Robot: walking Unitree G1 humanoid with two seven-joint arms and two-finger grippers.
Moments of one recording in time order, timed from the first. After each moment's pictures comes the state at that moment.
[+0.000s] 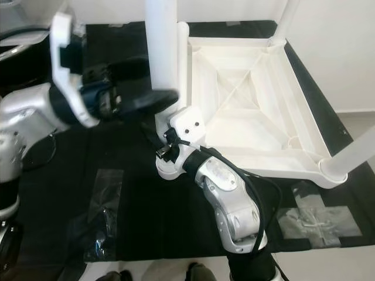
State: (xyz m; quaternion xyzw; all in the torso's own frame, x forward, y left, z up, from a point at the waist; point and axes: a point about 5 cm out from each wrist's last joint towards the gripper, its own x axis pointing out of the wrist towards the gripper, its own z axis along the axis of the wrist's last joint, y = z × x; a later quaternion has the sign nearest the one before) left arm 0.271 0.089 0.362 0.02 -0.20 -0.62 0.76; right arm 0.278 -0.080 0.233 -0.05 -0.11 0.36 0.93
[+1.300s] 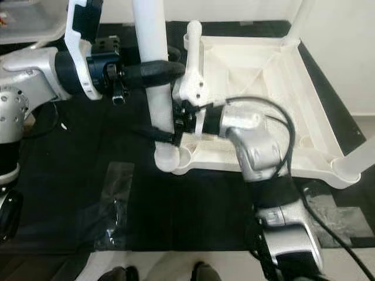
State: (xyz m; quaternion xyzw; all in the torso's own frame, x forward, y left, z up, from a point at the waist) left arm 0.286 0.087 0.383 0.05 -0.16 -0.64 0.75; right arm 0.332 -0.106 0.299 -0.16 -0.14 0.60 0.77
